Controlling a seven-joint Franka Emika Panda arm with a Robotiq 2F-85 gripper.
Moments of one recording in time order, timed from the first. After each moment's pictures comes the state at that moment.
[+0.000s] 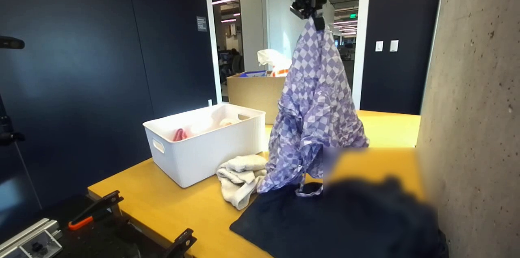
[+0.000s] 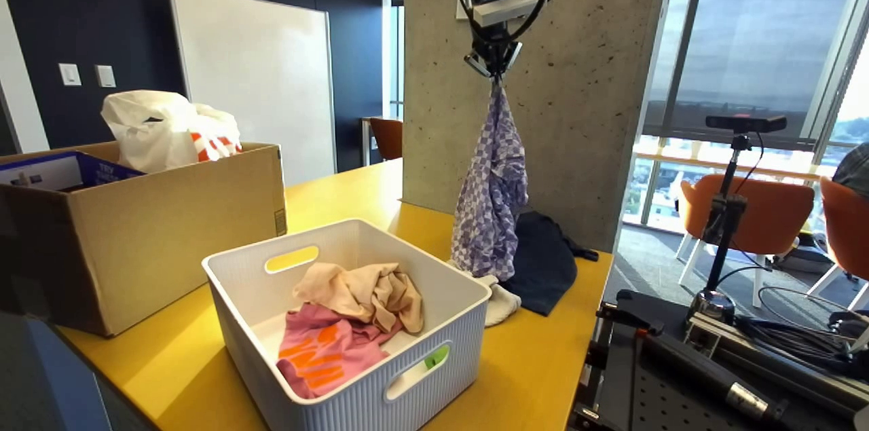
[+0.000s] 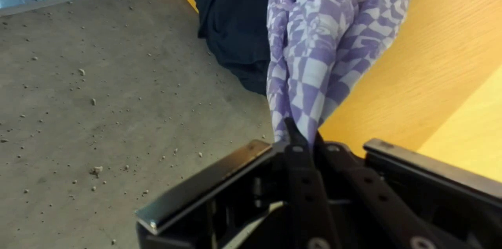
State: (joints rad) arm -0.09 0.53 -0.21 -1.14 -0.30 1.69 0.44
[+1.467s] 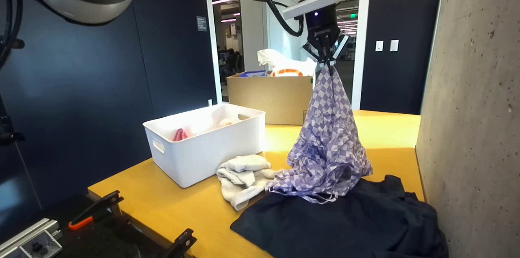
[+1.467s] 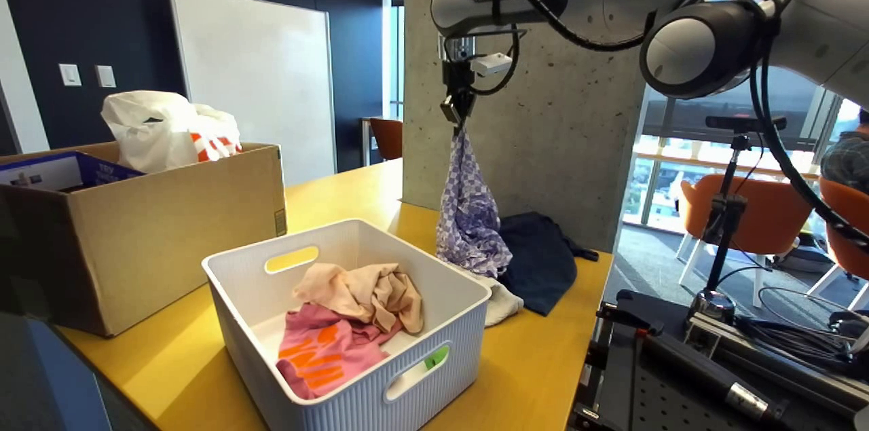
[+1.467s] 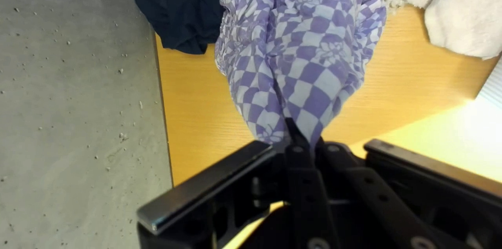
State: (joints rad) arm -0.25 1.06 -0.07 -0.49 -0.12 1.63 -0.30
